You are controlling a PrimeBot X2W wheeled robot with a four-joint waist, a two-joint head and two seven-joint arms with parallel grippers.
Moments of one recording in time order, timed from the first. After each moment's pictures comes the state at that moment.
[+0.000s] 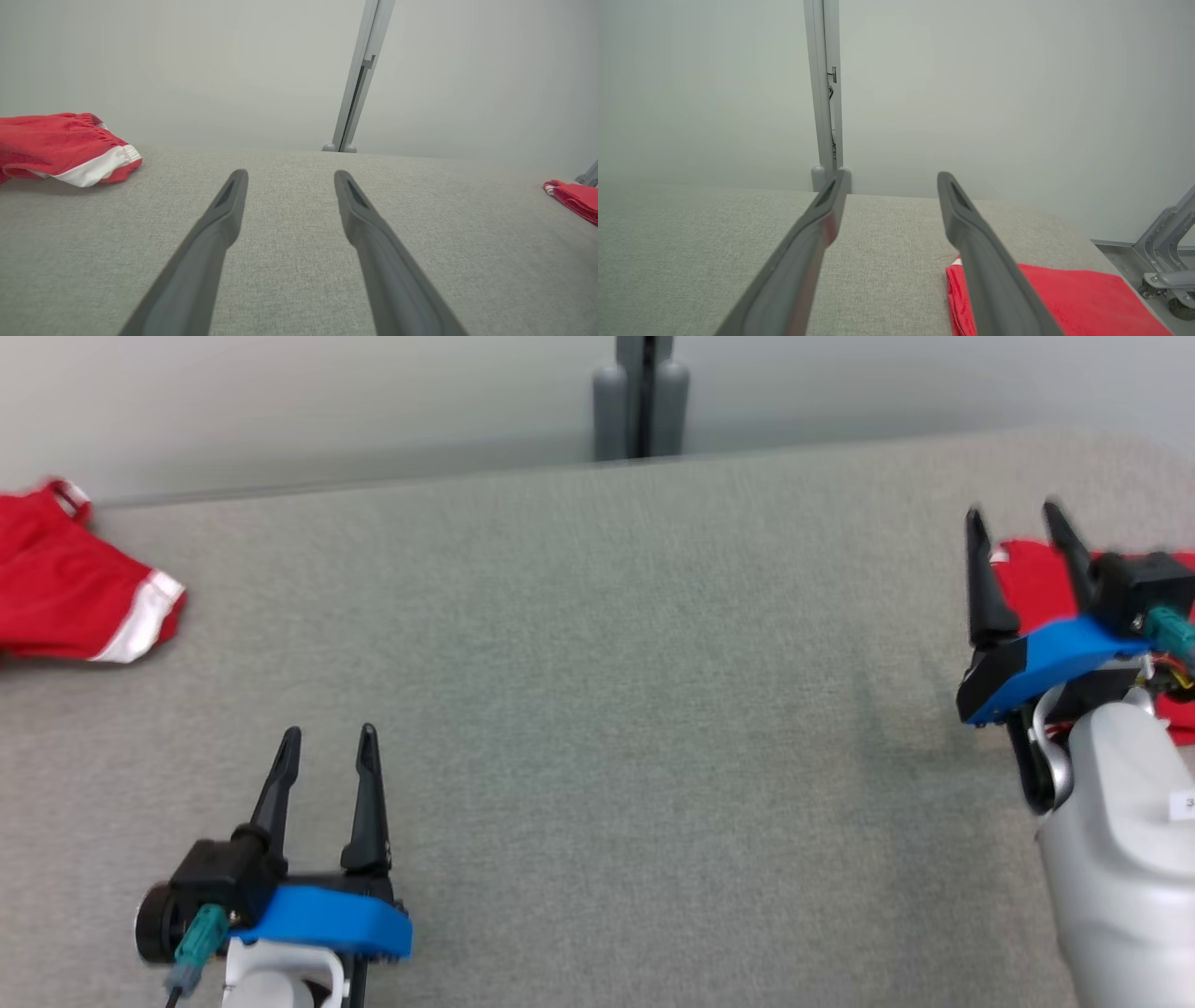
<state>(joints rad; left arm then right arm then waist) -0.12 0.15 -0.19 0.20 -0.31 0.00 -0.25 -0.70 -0.16 -0.09 0.71 0.01 0.13 -0.23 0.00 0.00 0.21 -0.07</state>
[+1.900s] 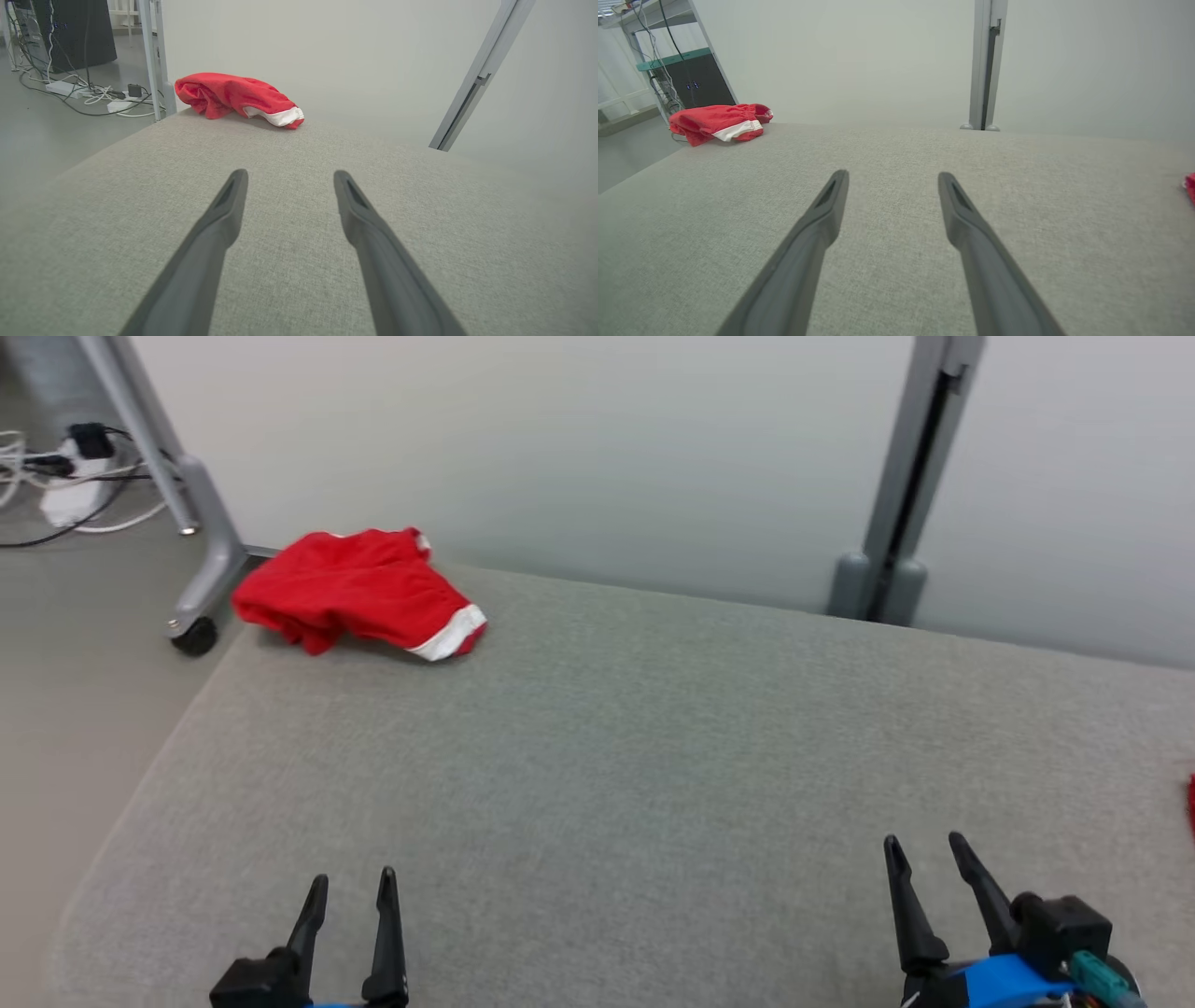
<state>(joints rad) 0.05 0.09 -0.15 0.32 -0.31 -0.03 -0.26 -0.04 -0.05 0.00 0.37 0.16 0.13 -0.26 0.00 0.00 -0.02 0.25</state>
